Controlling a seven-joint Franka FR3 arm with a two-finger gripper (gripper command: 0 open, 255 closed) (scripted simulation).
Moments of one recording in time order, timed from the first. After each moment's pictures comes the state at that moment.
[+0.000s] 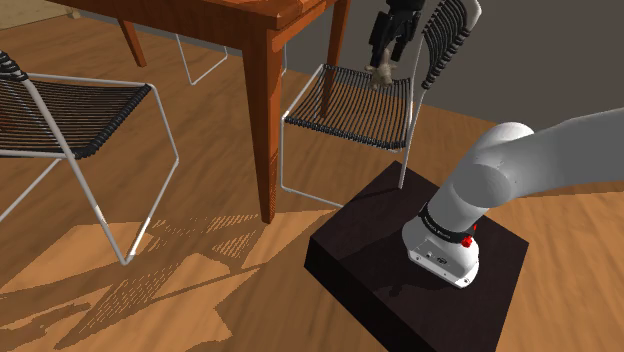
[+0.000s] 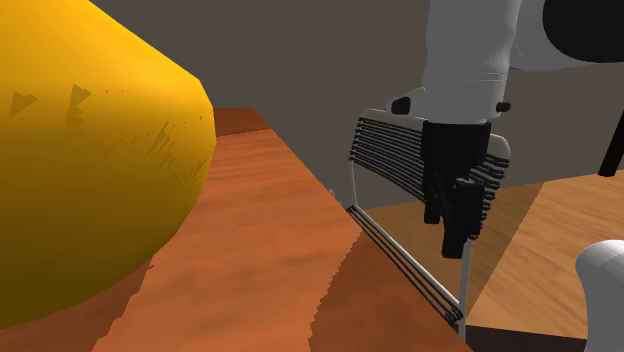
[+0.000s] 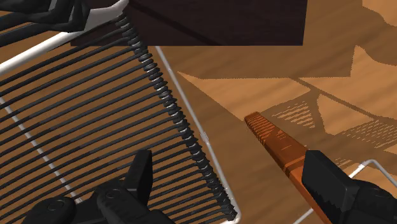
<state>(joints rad) -0.02 -0.75 -0.04 -2.36 0.04 1.58 -0.03</state>
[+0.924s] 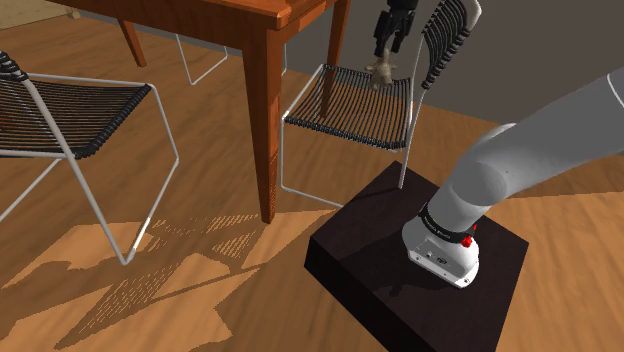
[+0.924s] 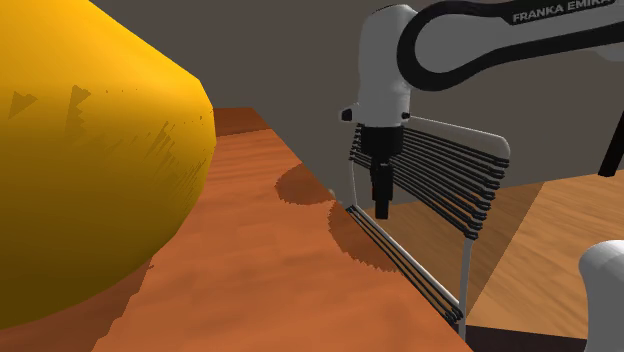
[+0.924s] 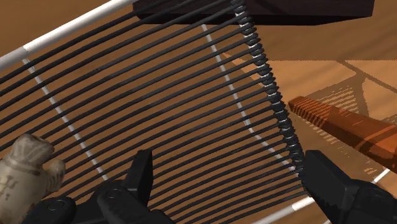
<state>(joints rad) -0.08 -0.43 -0.26 -2.19 -0.05 1.70 -0.29</state>
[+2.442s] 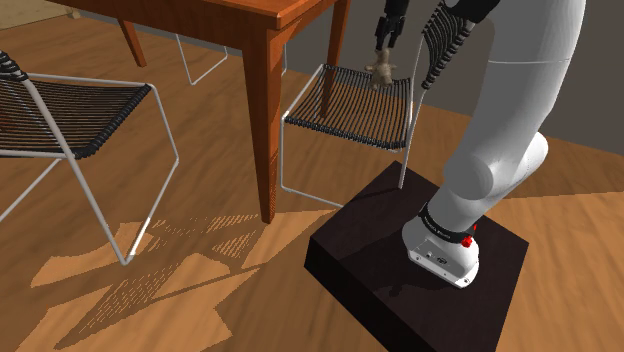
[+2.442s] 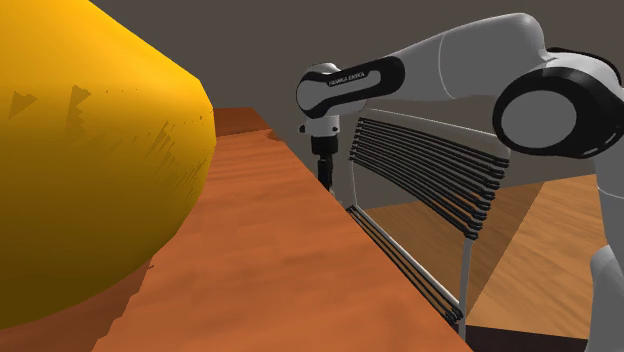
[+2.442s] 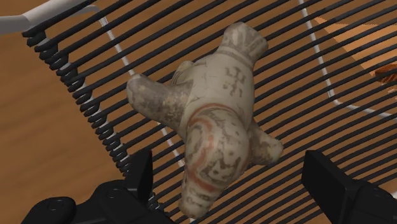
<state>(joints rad) -0.27 0.38 -0.48 -1.46 0.18 1.68 -0.75</state>
